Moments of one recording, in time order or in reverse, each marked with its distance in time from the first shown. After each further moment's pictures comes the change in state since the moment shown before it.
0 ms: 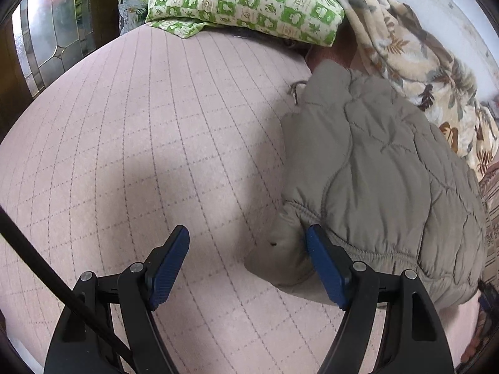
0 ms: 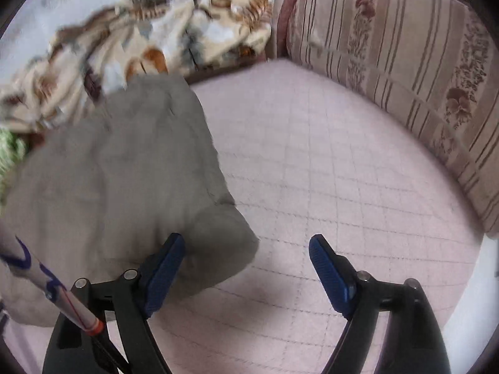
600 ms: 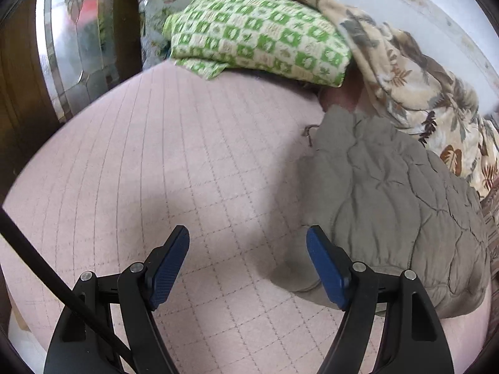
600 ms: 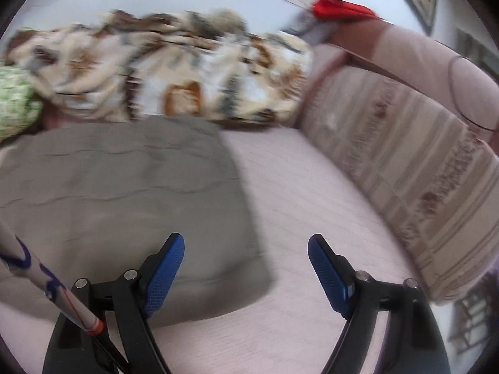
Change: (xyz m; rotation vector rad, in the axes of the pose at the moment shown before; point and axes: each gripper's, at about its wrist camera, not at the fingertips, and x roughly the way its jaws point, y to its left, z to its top) left arm -0.045 0.018 0.011 -0.028 -0.135 0.071; right arm -0.074 0.090 -0.001 -0.275 -0.234 -0.107
